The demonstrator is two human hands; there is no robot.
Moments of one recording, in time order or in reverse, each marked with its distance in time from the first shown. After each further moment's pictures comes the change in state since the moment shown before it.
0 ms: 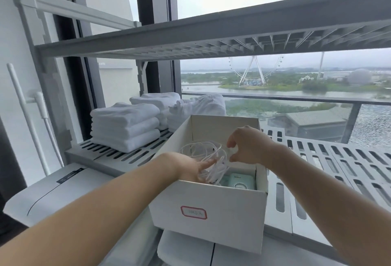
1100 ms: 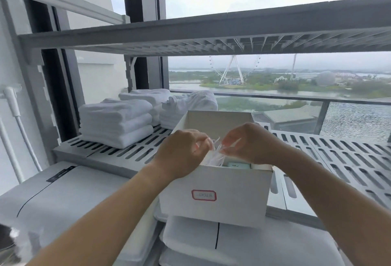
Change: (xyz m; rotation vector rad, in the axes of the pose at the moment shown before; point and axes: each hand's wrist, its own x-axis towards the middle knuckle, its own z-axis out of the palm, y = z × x) left_hand -0.056 -0.002 0.019 -0.467 1.036 0.208; right_hand -0.052 -0.039 -0.014 0.329 0.151 0.022
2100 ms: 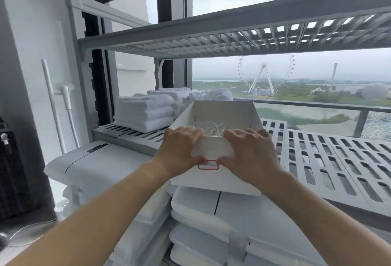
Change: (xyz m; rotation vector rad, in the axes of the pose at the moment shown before) left_hand -0.071 0.022 0.012 0.472 -0.011 -0.053; right_hand -0.084 -0.017 0.049 -0.370 0.394 -0.242
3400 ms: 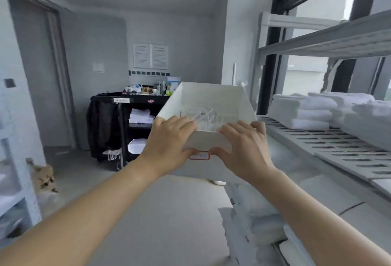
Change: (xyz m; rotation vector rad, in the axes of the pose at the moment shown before) left_hand -0.240 0.089 -0.197 0.798 0.138 -0.554; right_hand -0.037 -0.178 -0.068 0.834 0.357 -0.633
